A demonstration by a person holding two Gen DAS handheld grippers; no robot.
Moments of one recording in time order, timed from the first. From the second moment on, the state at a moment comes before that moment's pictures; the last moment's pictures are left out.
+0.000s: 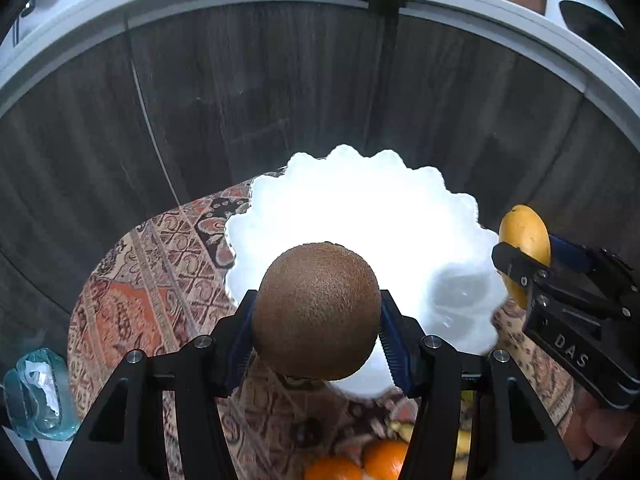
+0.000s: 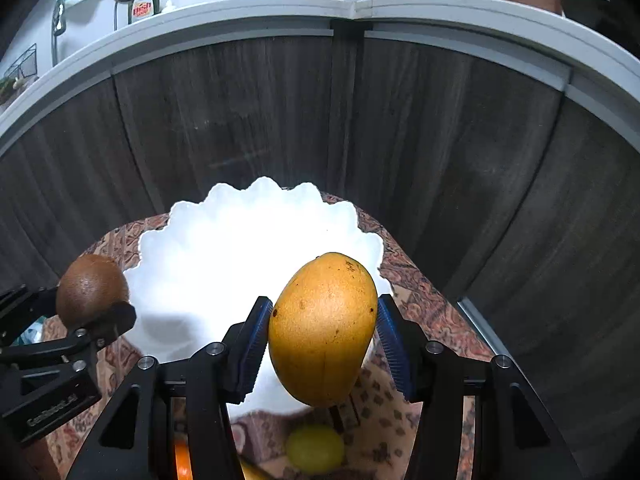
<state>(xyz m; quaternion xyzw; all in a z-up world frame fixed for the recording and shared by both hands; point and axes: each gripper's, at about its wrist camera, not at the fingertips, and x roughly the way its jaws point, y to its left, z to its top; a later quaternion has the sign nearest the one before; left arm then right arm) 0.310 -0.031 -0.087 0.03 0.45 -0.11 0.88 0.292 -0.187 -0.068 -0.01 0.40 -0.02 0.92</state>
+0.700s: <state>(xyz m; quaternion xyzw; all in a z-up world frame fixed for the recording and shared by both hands) 0.342 -0.046 -0.135 0.05 0.49 -0.12 0.86 0.337 -0.193 -0.122 0.01 0.46 0.00 0.89</state>
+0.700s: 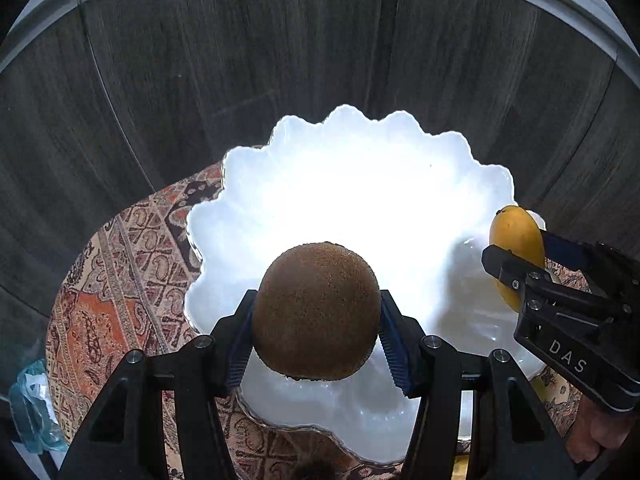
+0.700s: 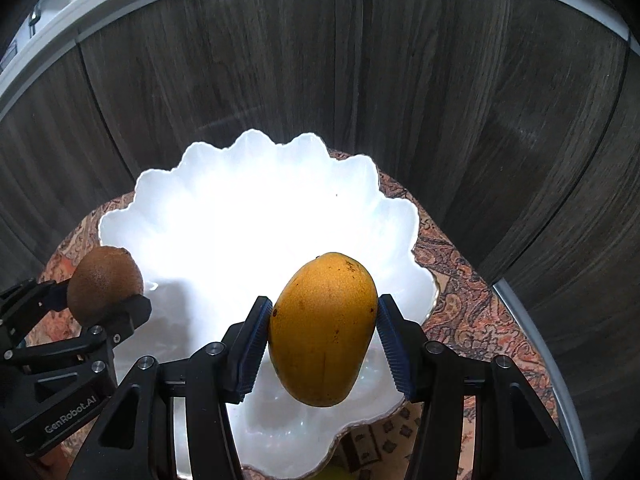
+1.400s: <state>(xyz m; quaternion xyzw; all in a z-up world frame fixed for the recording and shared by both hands) 0.311 -0.036 -0.075 0.08 0.43 -0.08 0.90 0.302 -0.196 -0.060 0.00 0.39 -0.06 0.92</state>
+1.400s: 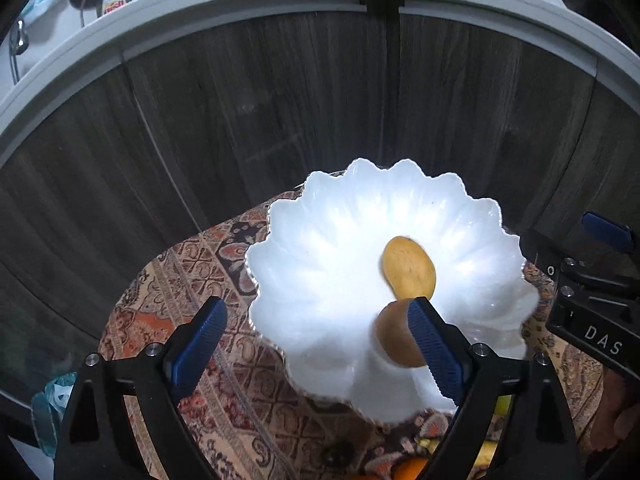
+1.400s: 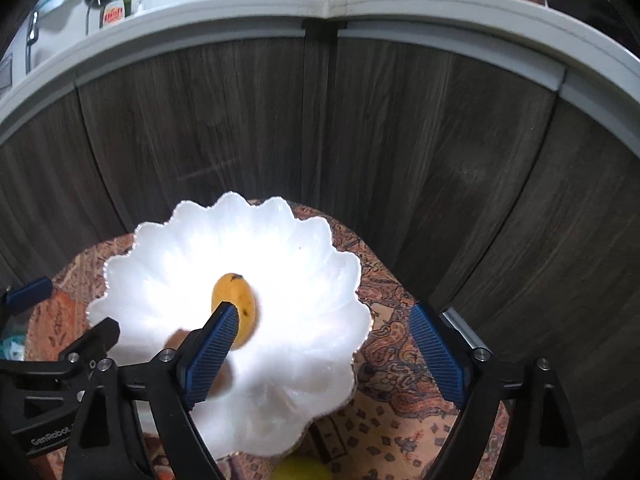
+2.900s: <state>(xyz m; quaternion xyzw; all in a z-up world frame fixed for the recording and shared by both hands) 0.146 -0.066 -0.071 0.08 0.41 -0.12 0.90 0.120 -0.230 -0.053 0.01 0.39 -0.09 0.92</state>
